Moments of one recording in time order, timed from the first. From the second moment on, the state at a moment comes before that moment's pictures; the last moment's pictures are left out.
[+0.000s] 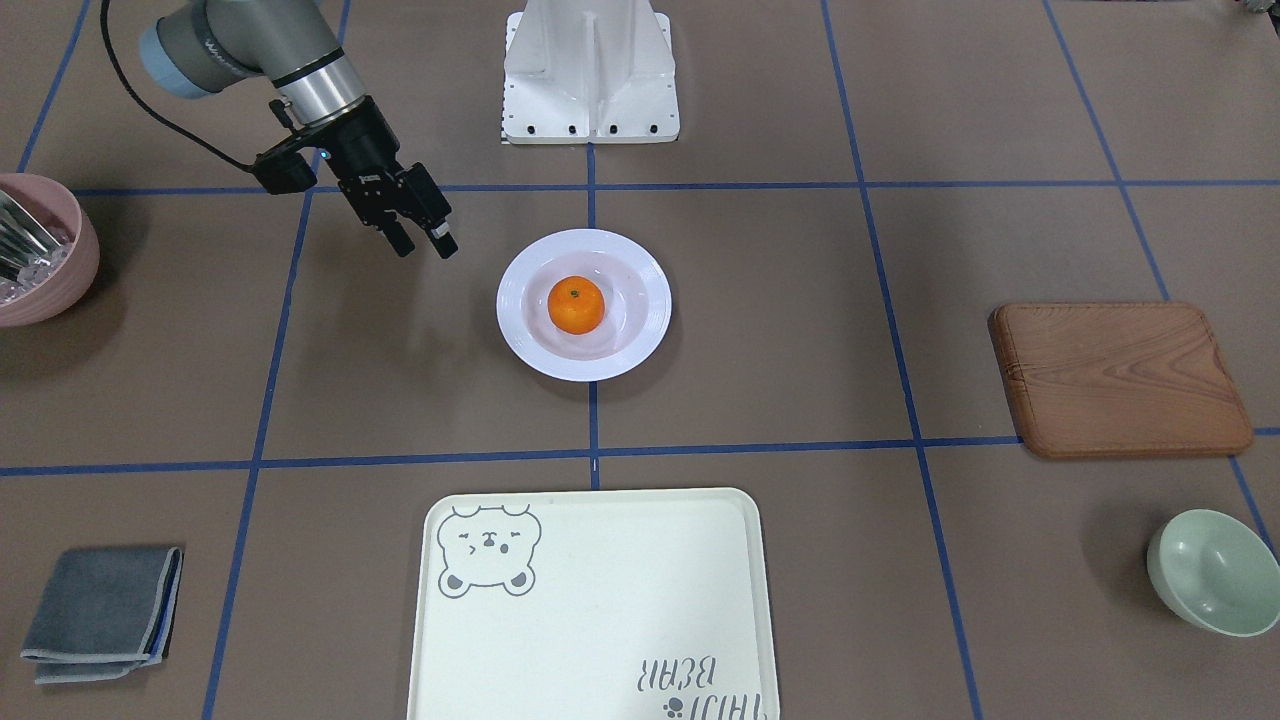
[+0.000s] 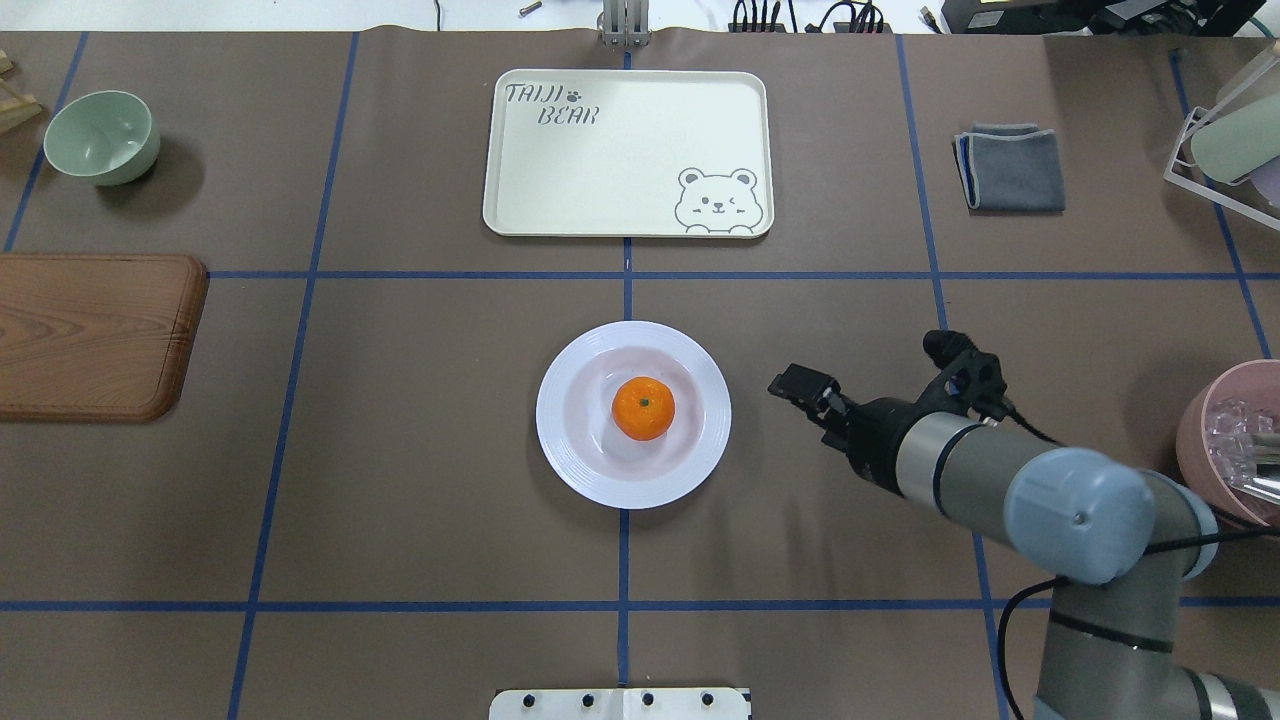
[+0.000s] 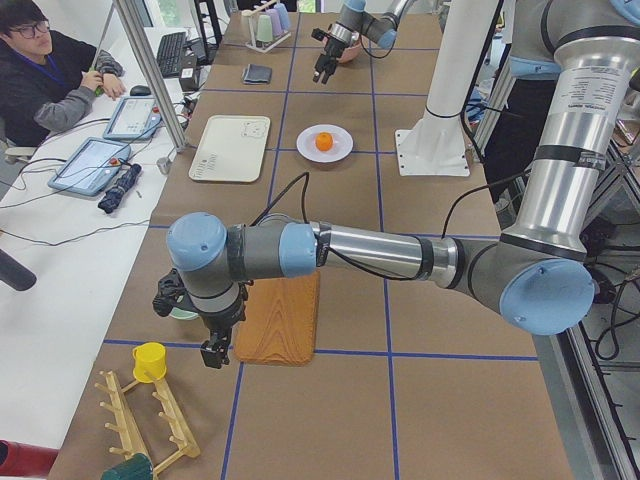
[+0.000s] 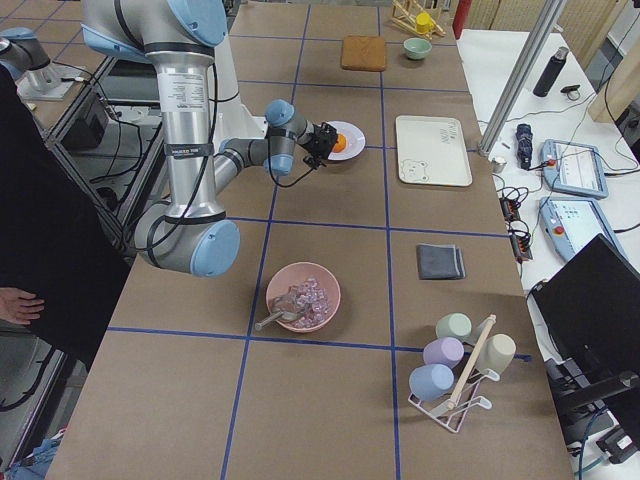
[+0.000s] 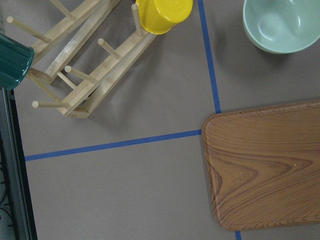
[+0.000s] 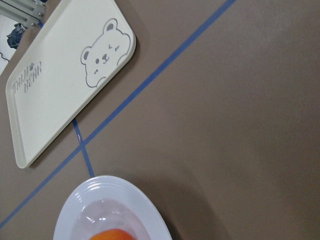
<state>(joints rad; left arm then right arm) -1.72 -1.76 -1.53 -1.32 -2.28 0.32 0.31 -1.45 1.98 -0.88 1.36 1.99</state>
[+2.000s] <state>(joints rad) -1.72 -1.72 -1.54 -1.33 -2.28 0.32 0.20 -1.19 1.78 -1.02 1.20 2.15</state>
